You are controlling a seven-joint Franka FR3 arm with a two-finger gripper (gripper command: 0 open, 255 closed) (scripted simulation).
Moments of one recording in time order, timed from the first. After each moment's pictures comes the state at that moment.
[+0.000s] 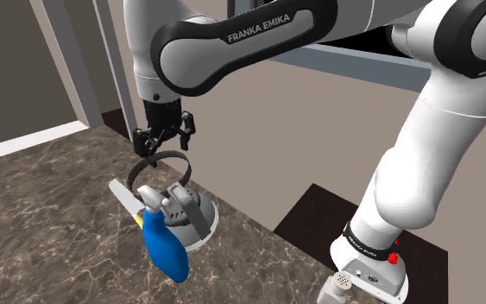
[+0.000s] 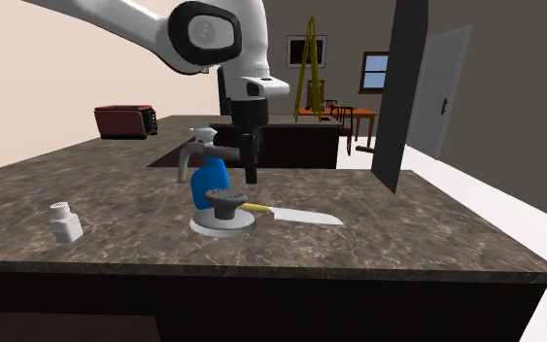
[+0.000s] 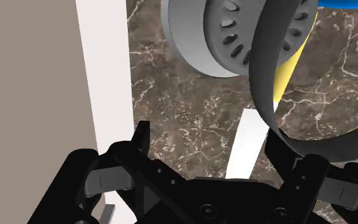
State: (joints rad) arm 0.13 0.02 0.47 -1.93 -0.04 1.99 0.58
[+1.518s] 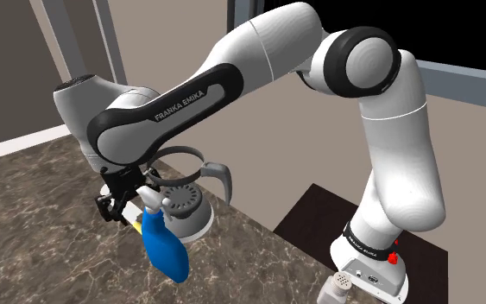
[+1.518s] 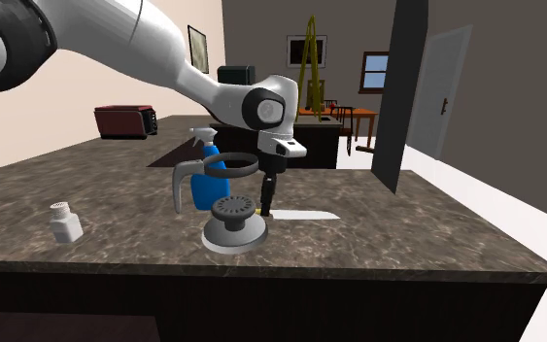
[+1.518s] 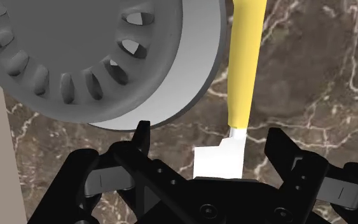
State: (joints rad) arm 0.30 0.52 0.47 -1.60 -0.23 1.91 0.82
